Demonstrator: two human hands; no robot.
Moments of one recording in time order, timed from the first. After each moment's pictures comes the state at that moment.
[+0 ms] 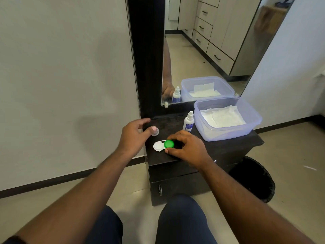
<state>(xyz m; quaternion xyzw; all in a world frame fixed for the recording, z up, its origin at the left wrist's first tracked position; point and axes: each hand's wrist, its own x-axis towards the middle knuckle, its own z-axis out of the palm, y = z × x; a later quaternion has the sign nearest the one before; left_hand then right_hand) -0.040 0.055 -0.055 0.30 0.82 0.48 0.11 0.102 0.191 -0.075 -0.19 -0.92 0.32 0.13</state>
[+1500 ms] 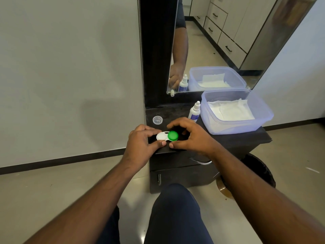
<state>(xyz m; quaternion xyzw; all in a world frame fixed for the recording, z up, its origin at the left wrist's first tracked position) 0.001 0.035 -0.084 0.35 0.81 0.46 0.05 0.101 0.206 -0.065 -0.08 -0.89 0.44 0.07</state>
